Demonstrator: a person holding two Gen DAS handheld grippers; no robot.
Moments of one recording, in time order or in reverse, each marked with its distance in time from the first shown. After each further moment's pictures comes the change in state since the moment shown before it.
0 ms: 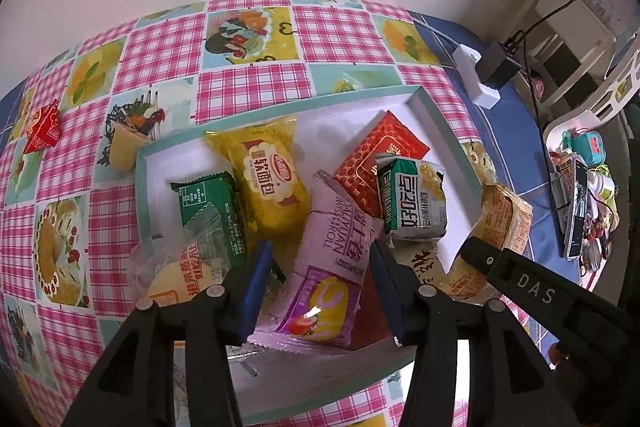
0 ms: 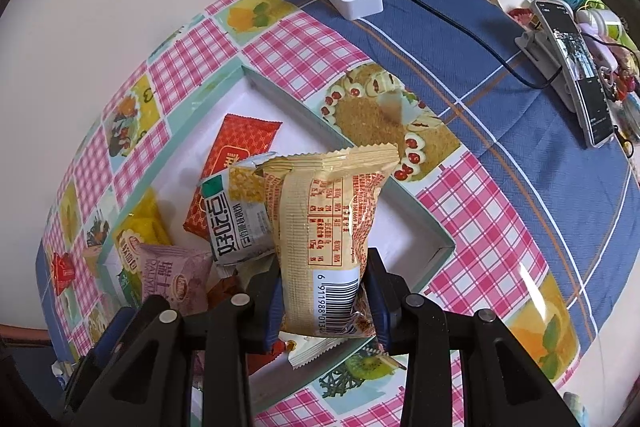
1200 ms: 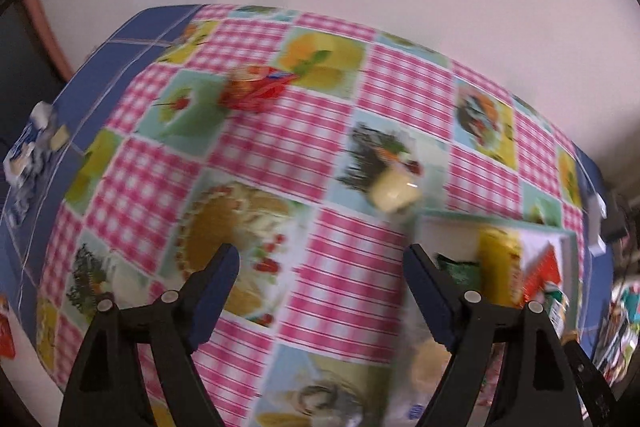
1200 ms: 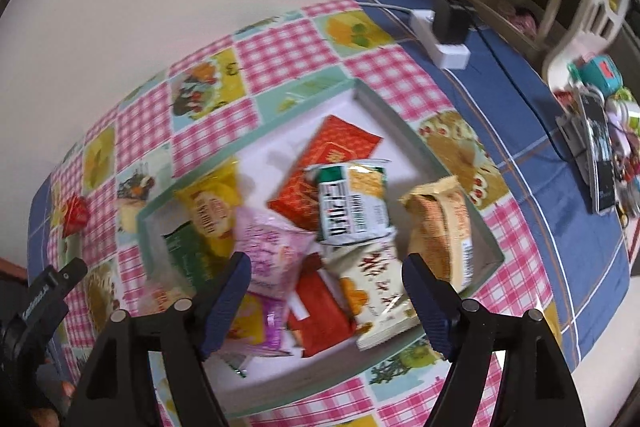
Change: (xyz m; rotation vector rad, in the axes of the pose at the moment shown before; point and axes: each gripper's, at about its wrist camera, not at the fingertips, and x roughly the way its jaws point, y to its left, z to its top) left arm -0.046 0.182 0.002 -0.472 -0.100 0.293; right arm -0.030 0.088 -0.031 -0.262 -0.093 -0.010
